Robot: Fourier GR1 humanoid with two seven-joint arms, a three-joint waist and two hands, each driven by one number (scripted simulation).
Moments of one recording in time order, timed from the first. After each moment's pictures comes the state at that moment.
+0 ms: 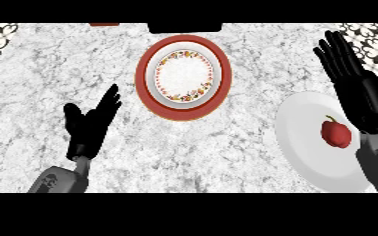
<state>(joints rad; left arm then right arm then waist) -0.14 0.33 -0.30 -1.43 0.32 0.25 0.18 -0.26 -0.55 0.13 -1.58 -0.41 -0.04 -0.11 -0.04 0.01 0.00</state>
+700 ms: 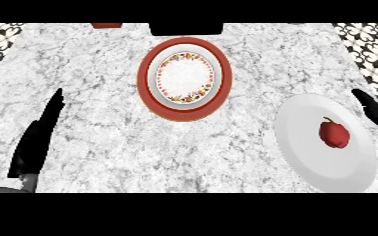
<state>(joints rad) 0.00 0.55 -0.21 -1.45 0.13 0.31 -0.03 -0.06 -0.35 -0.23 -1.63 -0.23 -0.75 -0.36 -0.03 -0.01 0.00</state>
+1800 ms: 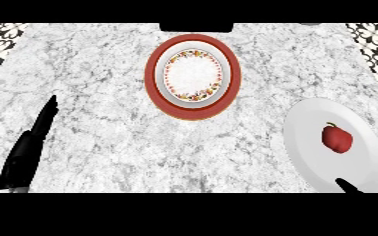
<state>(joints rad) 0.07 0.56 -0.17 -1.47 0.10 0.26 -0.16 0.53 -0.39 0.03 -2.06 0.37 -0.83 0.35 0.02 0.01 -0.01</state>
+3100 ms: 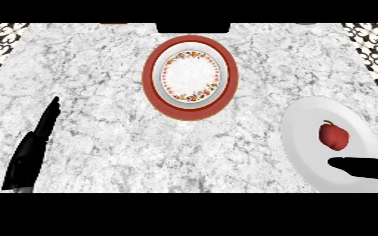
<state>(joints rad) 0.08 0.47 -0.09 -1.47 0.01 0.20 -0.14 0.14 -0.54 -0.03 -1.77 0.37 -0.18 0.82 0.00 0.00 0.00</state>
